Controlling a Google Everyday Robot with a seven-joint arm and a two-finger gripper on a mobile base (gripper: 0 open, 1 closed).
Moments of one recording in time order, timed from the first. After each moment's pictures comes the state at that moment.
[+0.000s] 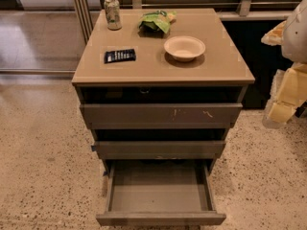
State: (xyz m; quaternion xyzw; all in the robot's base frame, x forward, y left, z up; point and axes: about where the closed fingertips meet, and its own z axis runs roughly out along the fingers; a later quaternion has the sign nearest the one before) arm 0.439 -0.216 0.978 -0.60 0.78 -0.04 0.16
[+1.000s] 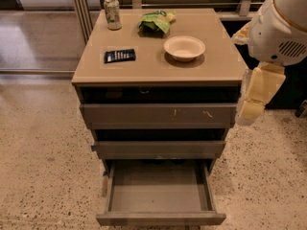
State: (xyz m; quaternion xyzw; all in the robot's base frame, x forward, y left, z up) arm 0.454 -0.169 0.971 -0.64 0.75 -0.02 0.17
